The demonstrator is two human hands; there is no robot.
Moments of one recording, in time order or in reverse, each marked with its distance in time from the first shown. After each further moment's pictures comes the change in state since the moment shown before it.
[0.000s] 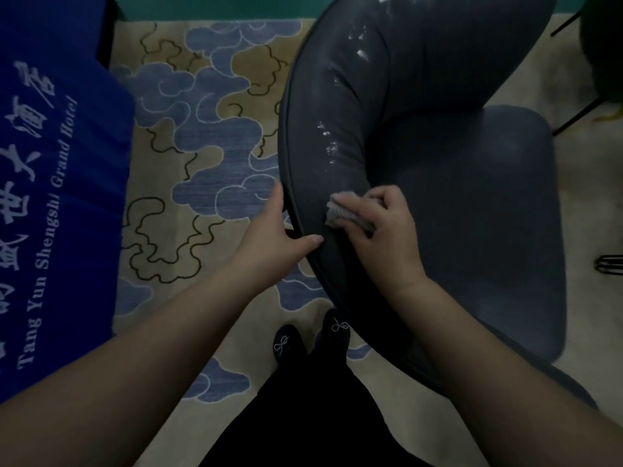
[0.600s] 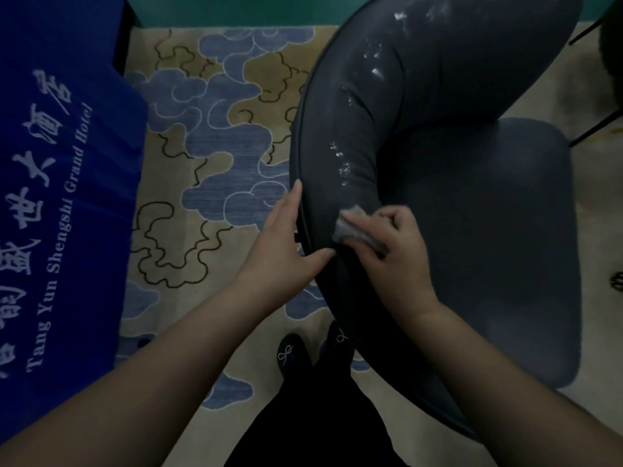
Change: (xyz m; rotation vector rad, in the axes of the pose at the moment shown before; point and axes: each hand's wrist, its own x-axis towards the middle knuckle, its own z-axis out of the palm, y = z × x) left_hand 0.008 0.003 -0.005 0.220 0.086 0.047; right_hand 0.006 0.007 0.004 0.075 0.003 -0.039
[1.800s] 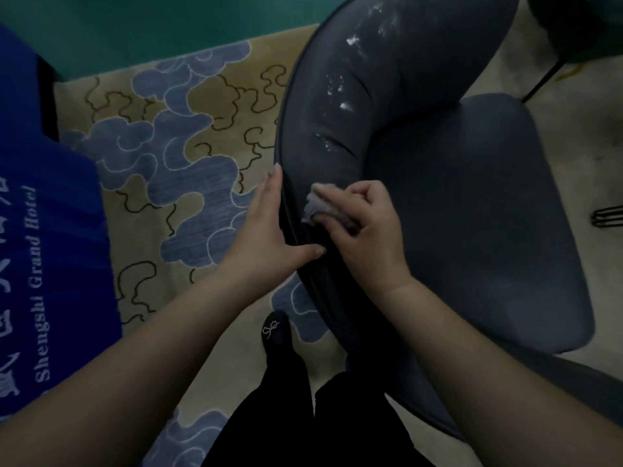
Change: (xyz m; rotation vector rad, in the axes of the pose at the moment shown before) left_hand 0.114 0.013 -0.060 0.143 -0.196 0.127; right_hand 0.097 -0.016 0.046 0.065 0.256 0.161
